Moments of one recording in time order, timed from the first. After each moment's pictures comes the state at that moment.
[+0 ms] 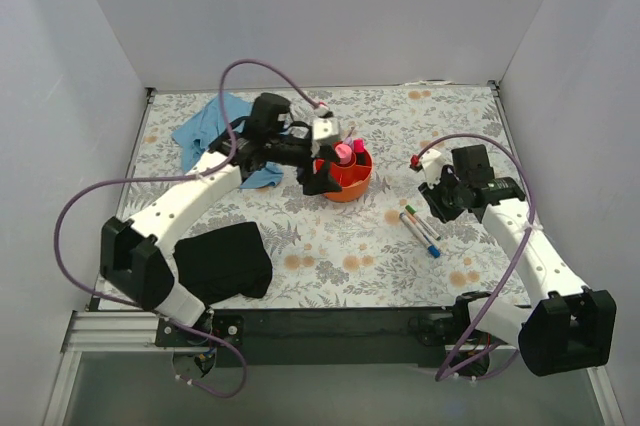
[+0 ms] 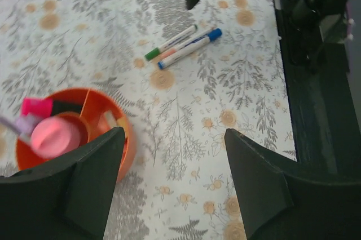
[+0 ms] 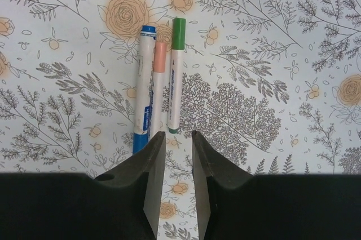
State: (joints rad) left arm -0.54 1.47 1.35 -0.45 0.85 0.42; right arm 0.21 1.12 0.88 -0.77 -0.19 -0.52
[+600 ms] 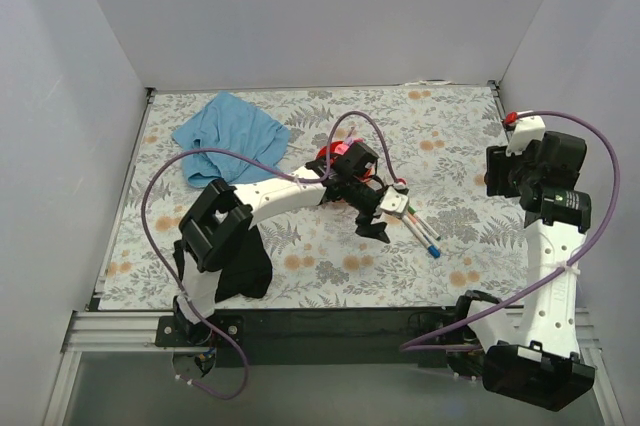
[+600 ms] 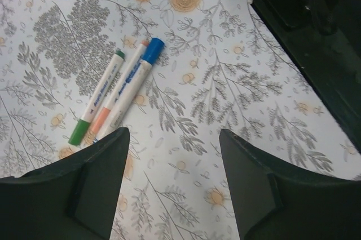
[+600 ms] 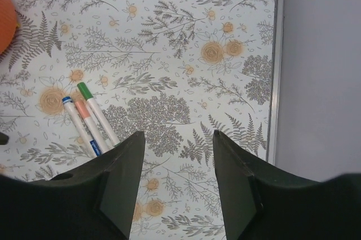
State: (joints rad) left arm -0.91 1.95 1.48 -0.38 0.90 0.86; right arm -0.24 0.94 1.10 -0.82 -0.24 -0.33
